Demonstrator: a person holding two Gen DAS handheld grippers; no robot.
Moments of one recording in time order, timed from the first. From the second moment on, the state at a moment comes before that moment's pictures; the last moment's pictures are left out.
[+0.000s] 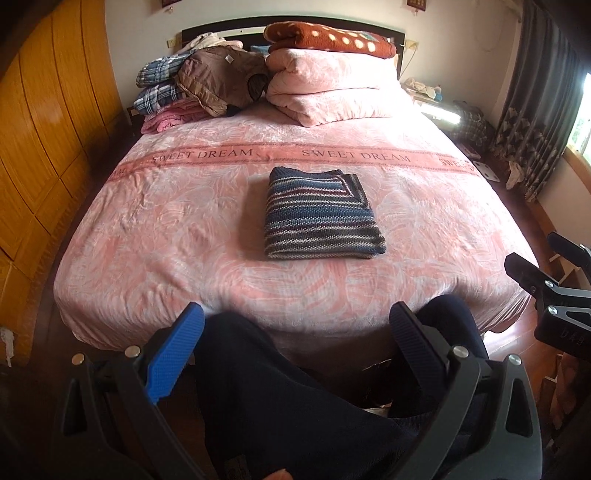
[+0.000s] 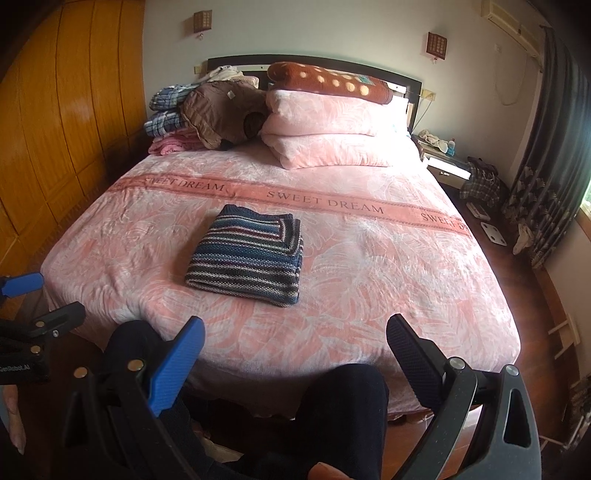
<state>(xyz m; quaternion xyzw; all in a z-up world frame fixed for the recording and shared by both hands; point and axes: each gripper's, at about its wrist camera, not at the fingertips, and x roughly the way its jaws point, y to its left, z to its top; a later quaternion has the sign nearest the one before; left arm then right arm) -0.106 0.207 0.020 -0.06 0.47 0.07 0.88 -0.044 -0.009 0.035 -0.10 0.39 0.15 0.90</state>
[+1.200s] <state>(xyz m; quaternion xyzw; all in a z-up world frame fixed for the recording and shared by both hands) -0.091 0.213 0.025 -0.06 0.47 0.09 0.88 -0.026 0.004 0.023 -0.11 0.41 0.16 0.89</state>
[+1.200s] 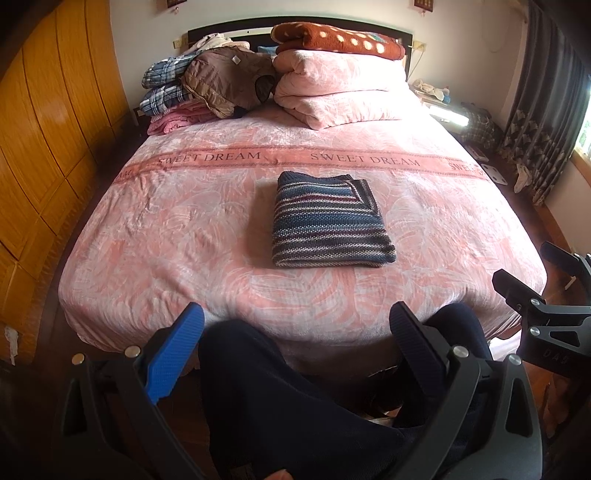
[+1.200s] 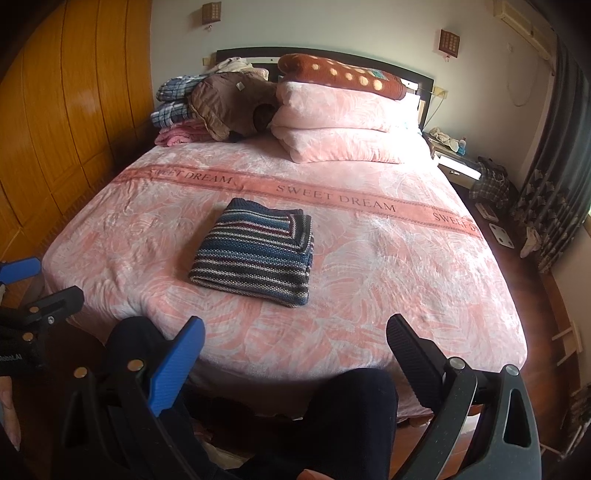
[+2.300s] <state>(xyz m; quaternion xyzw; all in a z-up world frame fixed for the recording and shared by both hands) -0.087 0.215 0.016 -0.06 0.47 0.09 0.87 -0.018 0.006 0.019 -0.11 0.40 0.17 0.90</state>
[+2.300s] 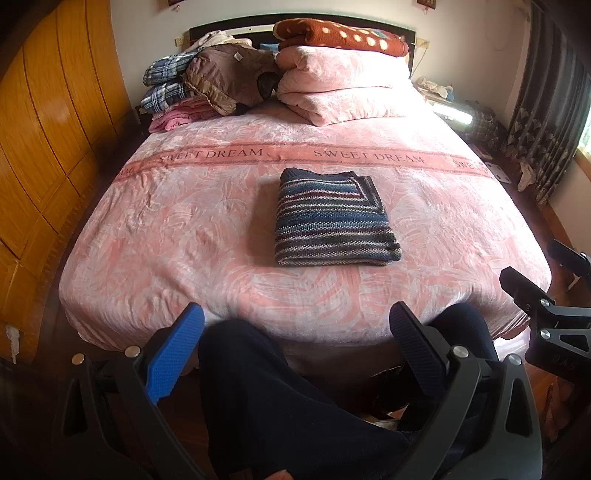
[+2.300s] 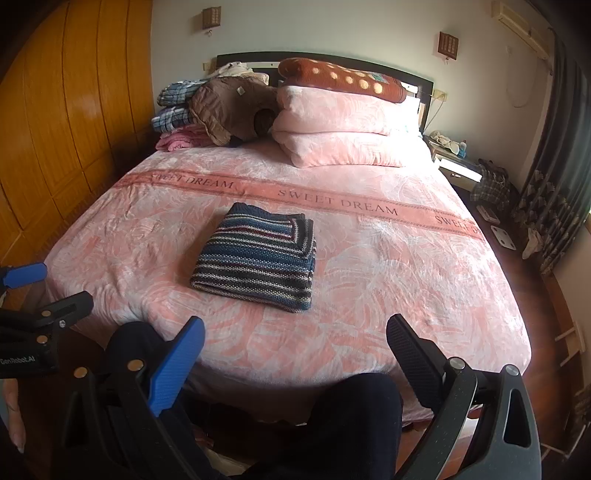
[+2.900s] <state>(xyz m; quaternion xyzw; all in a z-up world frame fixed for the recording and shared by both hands) -0.081 0.220 0.013 -0.06 0.47 0.09 0.87 -0.015 0.013 0.012 -0.11 0.40 0.17 0.89</state>
